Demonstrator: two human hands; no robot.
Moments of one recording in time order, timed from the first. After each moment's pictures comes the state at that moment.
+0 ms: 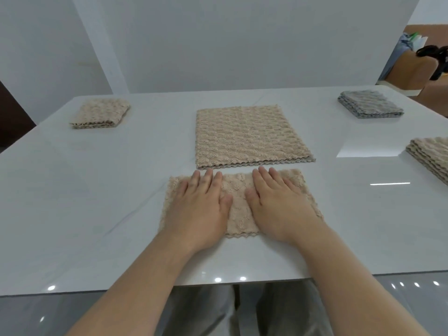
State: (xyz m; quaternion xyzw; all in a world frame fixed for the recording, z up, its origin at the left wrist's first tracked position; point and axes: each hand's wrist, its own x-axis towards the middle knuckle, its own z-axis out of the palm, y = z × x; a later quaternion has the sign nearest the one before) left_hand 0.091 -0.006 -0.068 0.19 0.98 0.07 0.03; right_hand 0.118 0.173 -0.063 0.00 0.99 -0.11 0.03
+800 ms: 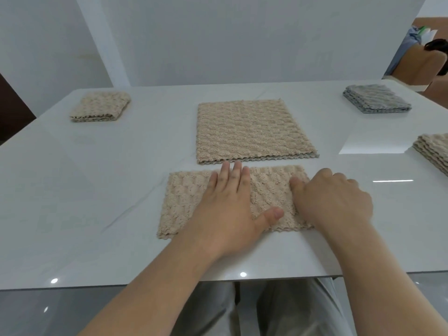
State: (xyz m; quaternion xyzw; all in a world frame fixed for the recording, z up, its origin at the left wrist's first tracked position) left_hand 0.111 0.029 -0.055 0.26 0.96 0.07 0.06; right_hand 0.135 0.209 -0.032 0.30 0.95 -0.04 -0.01
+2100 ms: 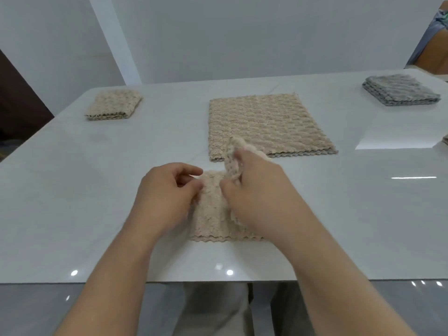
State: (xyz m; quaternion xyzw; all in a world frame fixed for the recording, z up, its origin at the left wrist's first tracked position) left_hand 0.095 -0.061 -0.027 -0.01 0.88 0.48 -0.02; right_hand 0.136 0.103 0.007 0.01 0.93 -0.37 -0.05
